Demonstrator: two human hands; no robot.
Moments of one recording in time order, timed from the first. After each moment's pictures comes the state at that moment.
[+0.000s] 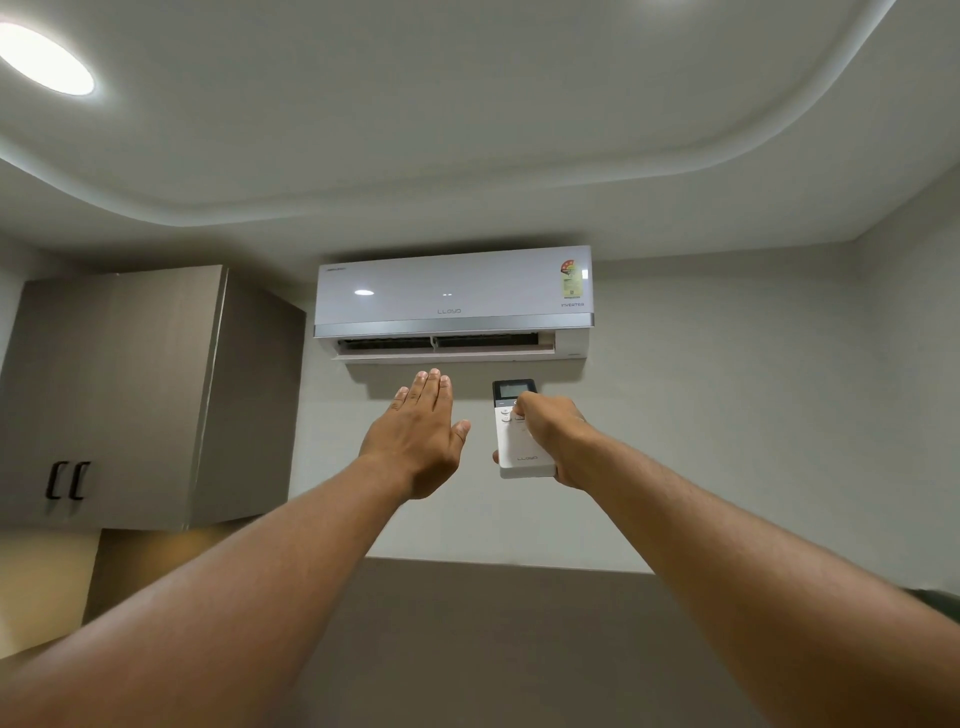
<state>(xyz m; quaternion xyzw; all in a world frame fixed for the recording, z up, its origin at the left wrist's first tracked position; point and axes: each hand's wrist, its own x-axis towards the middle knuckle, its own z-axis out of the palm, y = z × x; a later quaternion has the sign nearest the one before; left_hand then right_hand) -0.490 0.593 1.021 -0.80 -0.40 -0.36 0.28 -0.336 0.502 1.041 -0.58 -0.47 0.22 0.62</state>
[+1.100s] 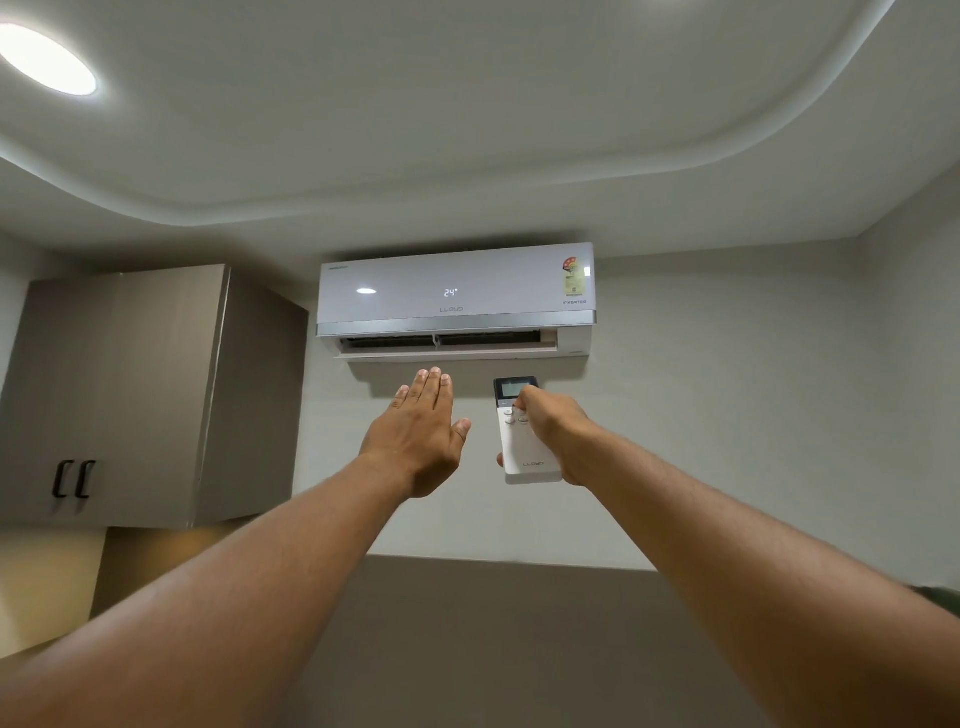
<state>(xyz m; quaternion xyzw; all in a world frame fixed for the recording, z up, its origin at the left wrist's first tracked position) -0.491 0.590 1.021 -0.80 -0.40 -0.36 0.28 -0.335 0.501 1.043 -0.60 -0.46 0.24 0.61</state>
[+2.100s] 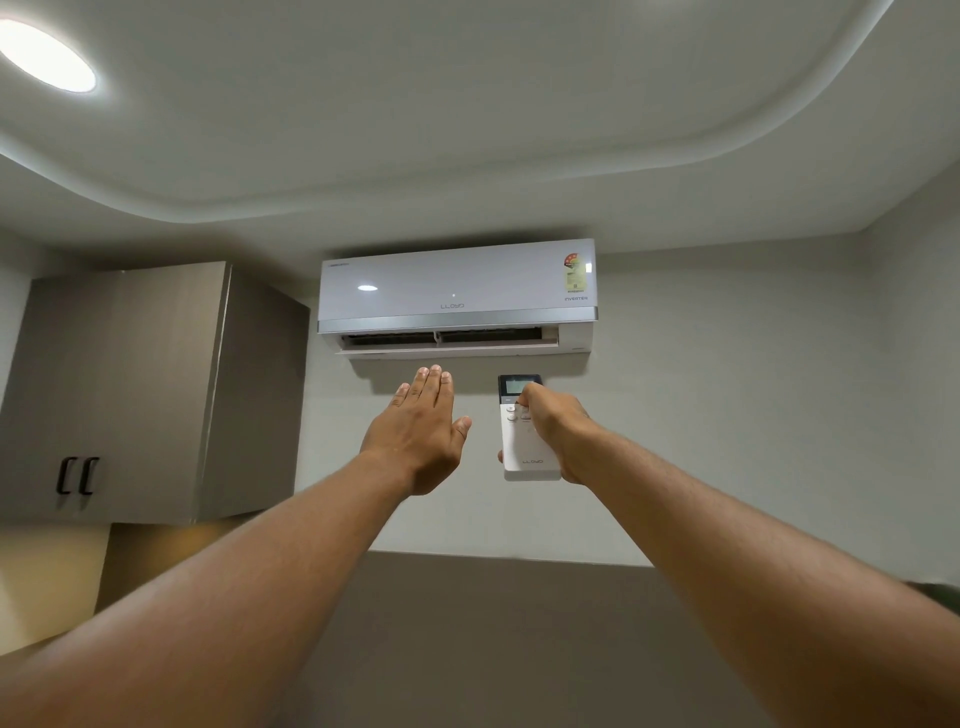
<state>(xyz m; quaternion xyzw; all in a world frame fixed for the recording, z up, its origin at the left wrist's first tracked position) -0.491 0.592 1.018 -0.79 -0.40 -0.36 0.28 -0.335 0.501 1.039 -0.59 -0.45 0.25 0.62</state>
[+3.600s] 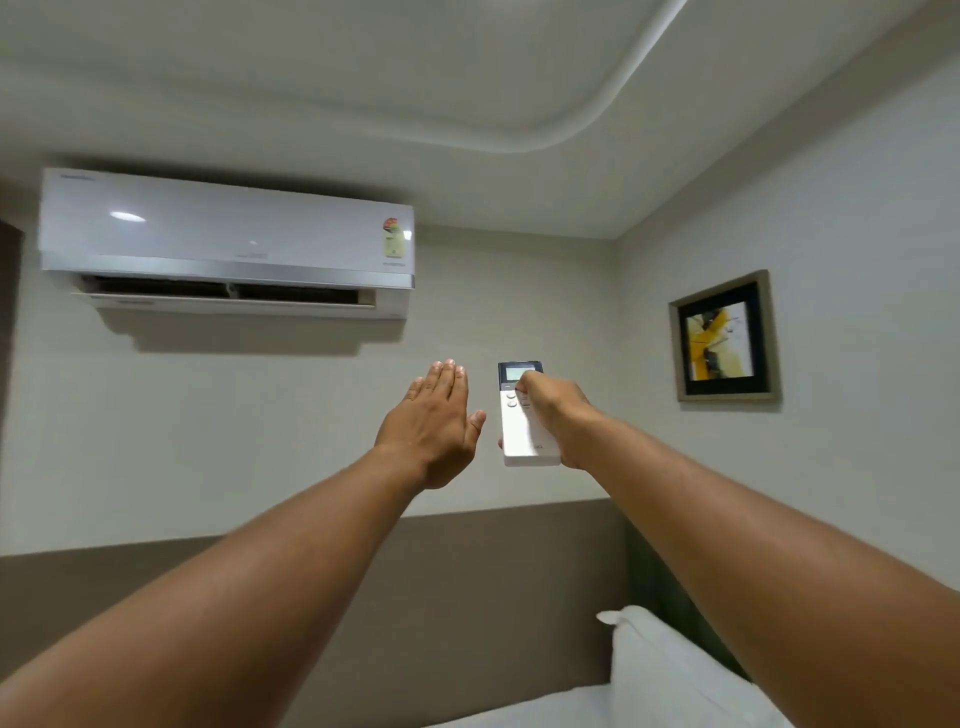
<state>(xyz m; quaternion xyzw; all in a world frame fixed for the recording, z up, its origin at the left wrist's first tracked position) -0.304 0.489 0.983 -0.89 -0.20 -0.38 0.16 -0.205 0.356 1.007 -0.68 -0.30 0.12 0.66</state>
